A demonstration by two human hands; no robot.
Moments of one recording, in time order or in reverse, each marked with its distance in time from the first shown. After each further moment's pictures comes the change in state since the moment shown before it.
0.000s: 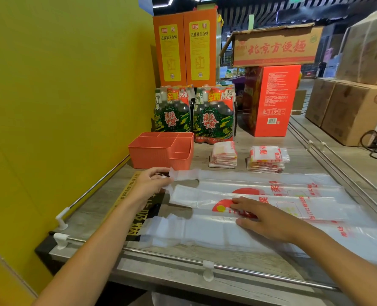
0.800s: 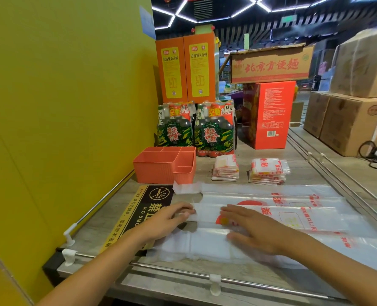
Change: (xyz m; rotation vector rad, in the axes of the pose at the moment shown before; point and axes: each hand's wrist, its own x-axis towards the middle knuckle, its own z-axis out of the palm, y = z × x) left_hand -0.034 -0.019 0.011 0.443 -0.436 0.192; right_hand 0.008 -0.033 0.001 -0.188 0.032 -0.180
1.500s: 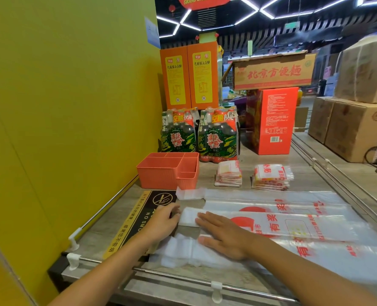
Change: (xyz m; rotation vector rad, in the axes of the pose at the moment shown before) left_hand 0.011 -0.010 -0.001 0.074 0.283 -0.174; right_hand 0.056 -0.039 0.024 0.037 -0.095 -0.101
